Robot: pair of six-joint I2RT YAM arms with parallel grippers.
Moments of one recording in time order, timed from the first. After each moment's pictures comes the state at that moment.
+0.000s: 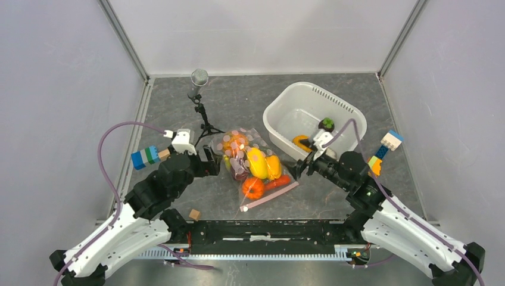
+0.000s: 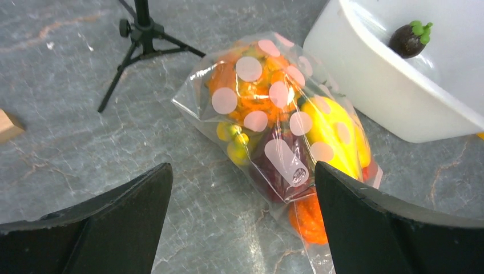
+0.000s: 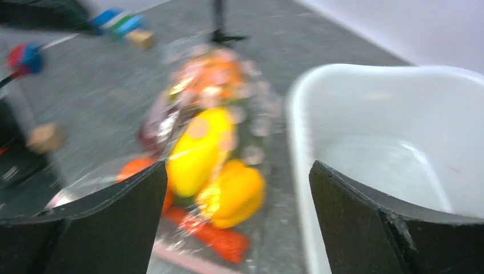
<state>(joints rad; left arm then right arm) -0.80 0.58 0.71 -0.59 -0.45 -0.54 0.76 0.68 0.53 0.02 -0.22 -0.04</state>
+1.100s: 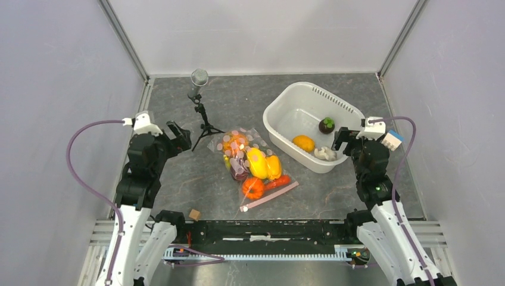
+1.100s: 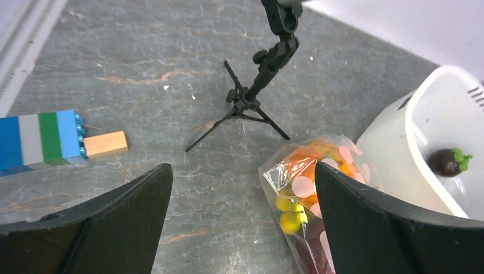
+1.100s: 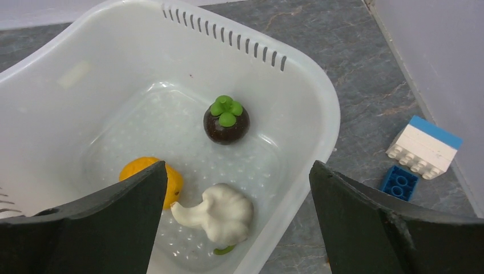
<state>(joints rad) -0.13 0.64 0.83 -0.54 -0.13 -0.42 0.18 0.63 0.48 -0.05 0.25 0.11</state>
